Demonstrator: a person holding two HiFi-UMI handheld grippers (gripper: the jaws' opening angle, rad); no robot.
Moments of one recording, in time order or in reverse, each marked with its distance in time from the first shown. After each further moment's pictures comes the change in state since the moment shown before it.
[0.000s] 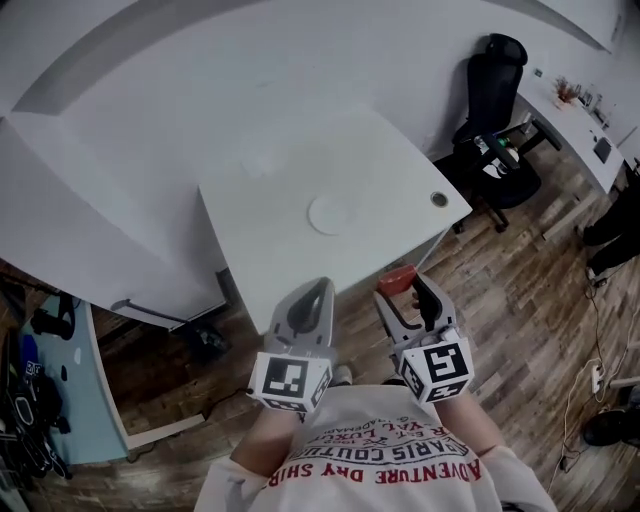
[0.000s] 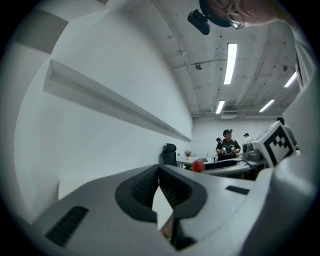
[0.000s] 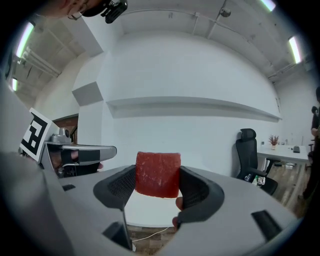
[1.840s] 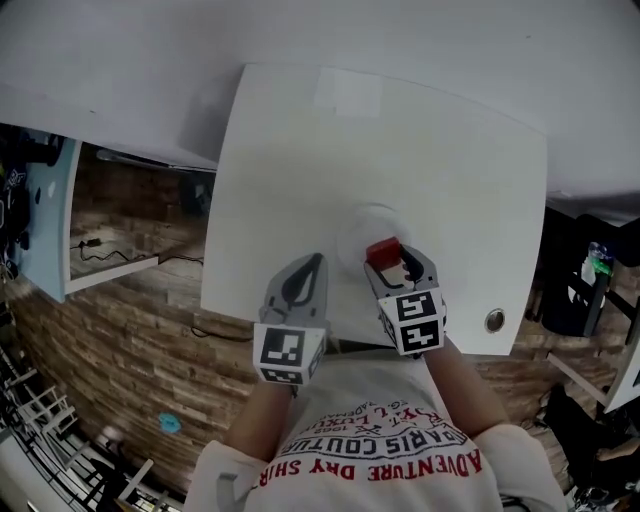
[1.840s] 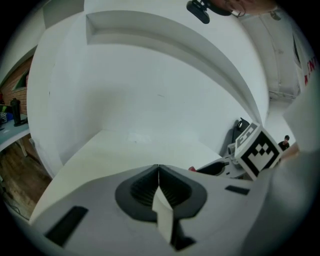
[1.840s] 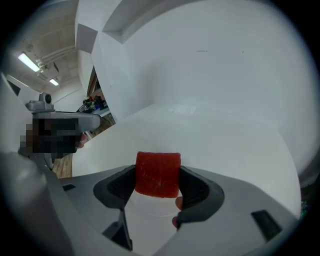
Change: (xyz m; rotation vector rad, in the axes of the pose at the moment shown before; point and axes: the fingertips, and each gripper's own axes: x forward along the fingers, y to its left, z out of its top) left arm 0.197 0.189 -0.186 -0.343 0.379 0.688; right arm 0.363 -0.068 -0.198 -0.266 0.716 0.678
